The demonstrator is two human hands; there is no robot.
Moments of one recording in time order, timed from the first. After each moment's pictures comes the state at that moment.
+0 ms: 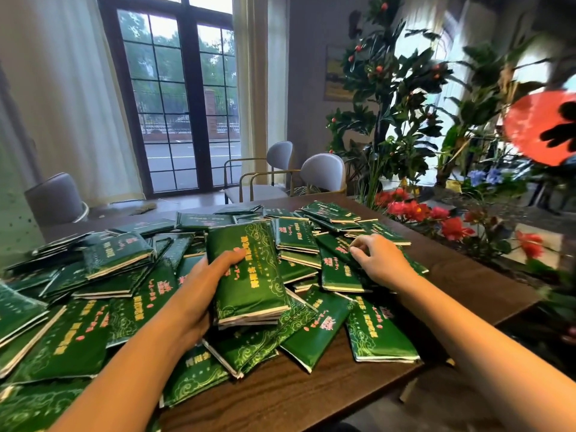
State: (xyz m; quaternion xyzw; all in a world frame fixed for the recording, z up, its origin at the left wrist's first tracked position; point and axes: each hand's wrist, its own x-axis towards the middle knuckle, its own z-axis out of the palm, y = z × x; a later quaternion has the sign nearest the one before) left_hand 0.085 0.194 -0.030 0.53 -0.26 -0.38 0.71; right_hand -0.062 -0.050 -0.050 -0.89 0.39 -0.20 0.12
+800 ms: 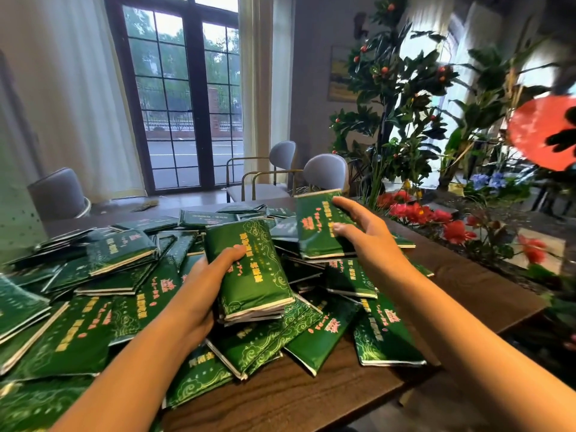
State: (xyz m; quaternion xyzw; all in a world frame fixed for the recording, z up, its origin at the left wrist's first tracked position) left_hand 0.090 0.191 -0.034 0.53 -0.23 -0.36 0.73; right_hand -0.052 0.022 -0.007 -0.74 0.20 -0.38 0.51
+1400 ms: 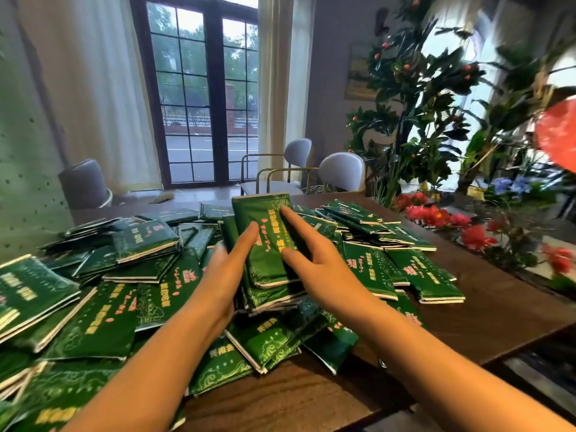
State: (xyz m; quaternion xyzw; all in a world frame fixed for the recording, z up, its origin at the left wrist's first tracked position) left_hand 0.095 0.188 -0.035 0.52 -0.24 -0.32 0.75; right_hand -0.009 0.093 -0.023 -0.82 0.11 -0.29 0.48
